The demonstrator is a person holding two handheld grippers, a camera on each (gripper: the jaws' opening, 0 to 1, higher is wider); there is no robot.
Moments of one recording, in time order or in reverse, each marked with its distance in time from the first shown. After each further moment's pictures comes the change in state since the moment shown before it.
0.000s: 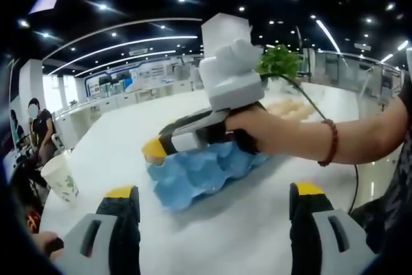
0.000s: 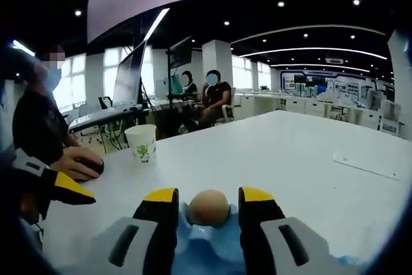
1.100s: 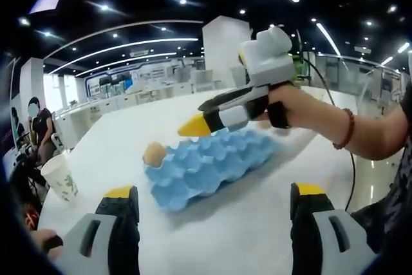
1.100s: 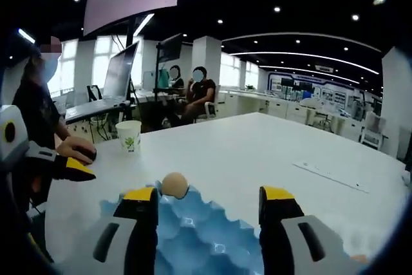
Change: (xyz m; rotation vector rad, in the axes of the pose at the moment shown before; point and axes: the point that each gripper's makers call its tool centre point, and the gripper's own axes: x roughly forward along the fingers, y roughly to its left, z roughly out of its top) left arm -0.001 -0.006 0.005 -0.013 -0.018 -0.003; right arm -0.069 -0.049 0.012 -0.067 0.047 -0.118
